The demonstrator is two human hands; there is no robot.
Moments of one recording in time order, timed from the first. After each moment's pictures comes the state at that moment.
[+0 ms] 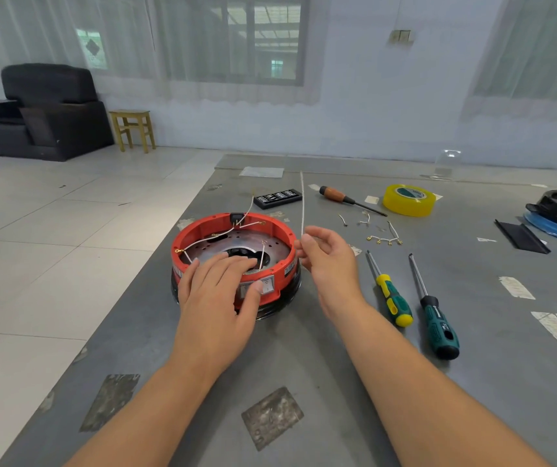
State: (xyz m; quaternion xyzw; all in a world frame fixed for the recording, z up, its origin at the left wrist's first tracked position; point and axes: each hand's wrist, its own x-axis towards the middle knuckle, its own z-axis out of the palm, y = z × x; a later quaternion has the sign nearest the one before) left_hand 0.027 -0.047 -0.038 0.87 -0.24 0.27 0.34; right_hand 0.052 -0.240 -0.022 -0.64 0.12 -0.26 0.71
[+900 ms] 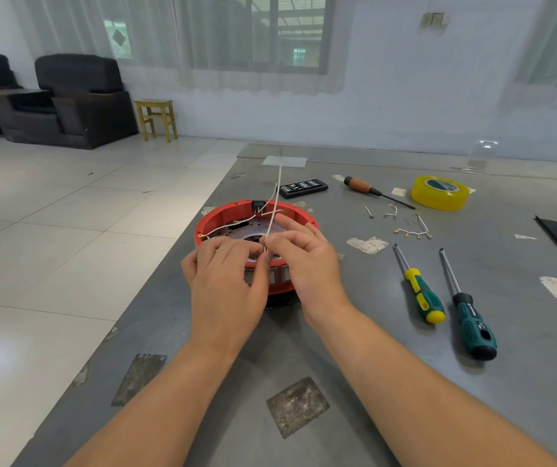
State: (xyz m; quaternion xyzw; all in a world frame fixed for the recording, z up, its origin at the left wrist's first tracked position) left_hand 0.036 -0.043 -0.033 0.84 -0.18 0.38 0.35; right_hand 0.037 -0.170 -0.013 -0.70 0.02 -0.23 0.67
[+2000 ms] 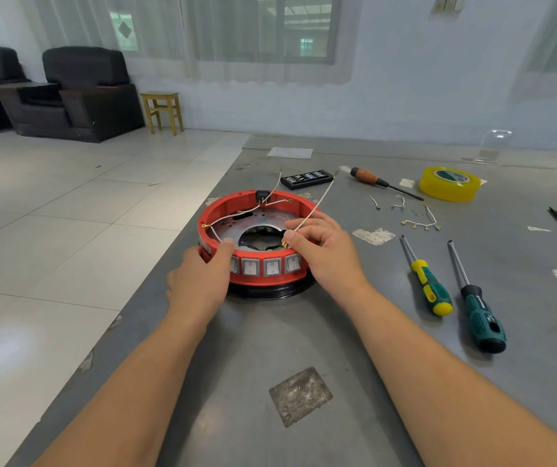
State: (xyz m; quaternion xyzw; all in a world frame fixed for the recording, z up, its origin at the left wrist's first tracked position) left_hand 0.064 -0.014 -0.035 0.83 0.11 0.01 0.55; right_hand 0.060 -0.217 -0.034 -0.81 -0.02 -0.22 0.55
